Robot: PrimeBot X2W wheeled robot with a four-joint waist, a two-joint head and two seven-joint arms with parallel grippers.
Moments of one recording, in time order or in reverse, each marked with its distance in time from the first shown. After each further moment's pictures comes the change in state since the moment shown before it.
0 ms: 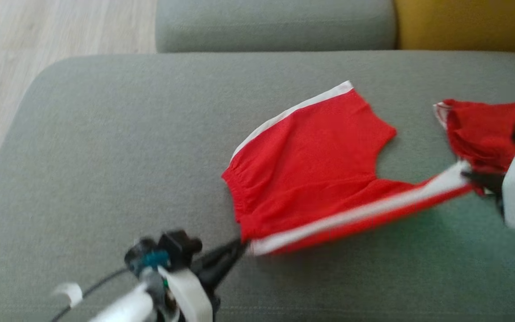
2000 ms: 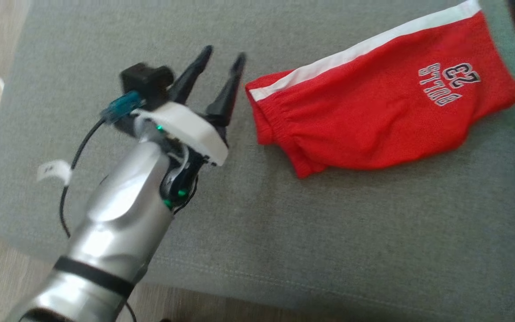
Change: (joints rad) left arm -0.508 -0.323 0.272 0.438 -0.061 0.026 -0.139; right arm -0.589 0.256 0.014 0.510 -0.333 0.000 -0.539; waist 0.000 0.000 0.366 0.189
